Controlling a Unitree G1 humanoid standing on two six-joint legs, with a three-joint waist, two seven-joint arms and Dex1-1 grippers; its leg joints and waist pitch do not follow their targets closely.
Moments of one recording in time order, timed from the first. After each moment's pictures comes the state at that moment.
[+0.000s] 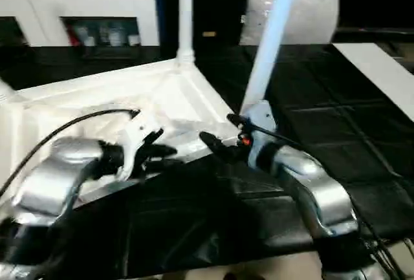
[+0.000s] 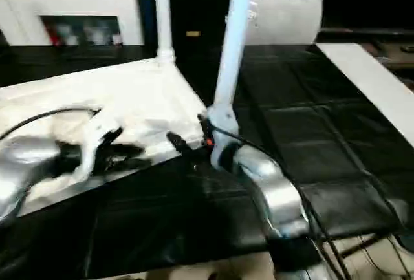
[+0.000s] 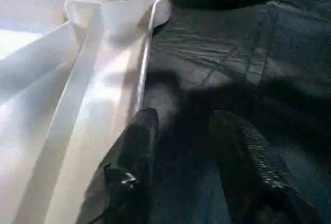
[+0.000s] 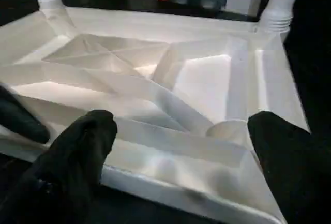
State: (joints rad) left arm -0.32 0.62 -0.09 -0.27 -0.20 0.88 -1.06; right arm -0.39 -0.11 0.18 0.00 0.14 0.52 0.49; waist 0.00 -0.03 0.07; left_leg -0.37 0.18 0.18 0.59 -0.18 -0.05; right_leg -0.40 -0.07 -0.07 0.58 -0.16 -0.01
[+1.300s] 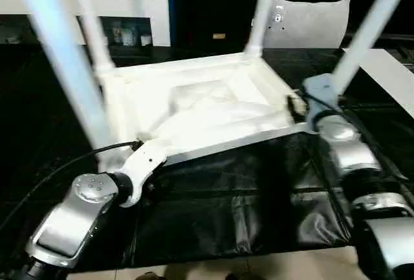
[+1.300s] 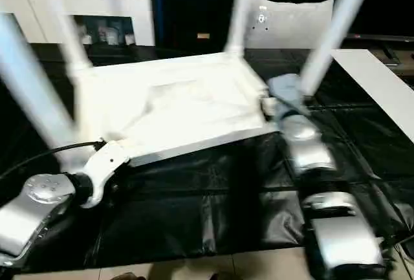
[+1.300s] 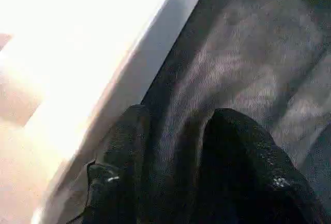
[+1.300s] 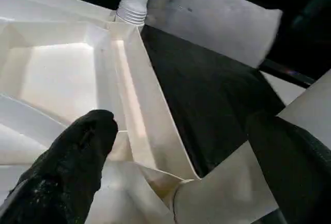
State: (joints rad) left arm -0.15 0.54 -0.23 -0.24 -0.04 0.75 -0.62; right arm -0.74 -0.36 0.00 0.87 -0.04 0.04 0.06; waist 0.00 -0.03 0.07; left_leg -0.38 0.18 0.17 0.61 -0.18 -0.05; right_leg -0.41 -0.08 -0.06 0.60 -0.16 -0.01
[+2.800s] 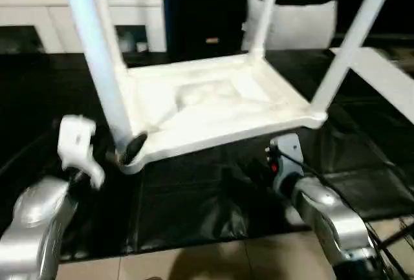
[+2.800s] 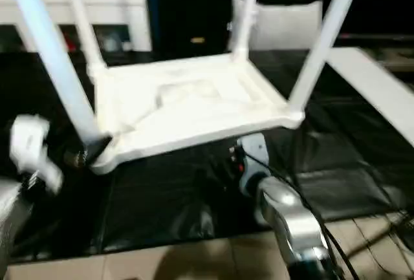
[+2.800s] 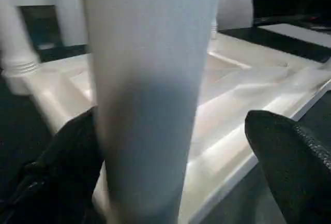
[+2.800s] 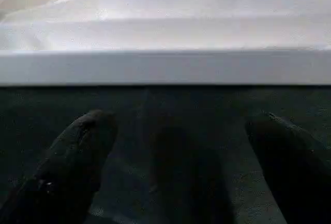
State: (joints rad) left arm -0.12 0.35 0.23 -0.20 -0.30 0.46 -0.50; right arm -0.20 -0.20 0.10 0.07 0.23 0.46 0.26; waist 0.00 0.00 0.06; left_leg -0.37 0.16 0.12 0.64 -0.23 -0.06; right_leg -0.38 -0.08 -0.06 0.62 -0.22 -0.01
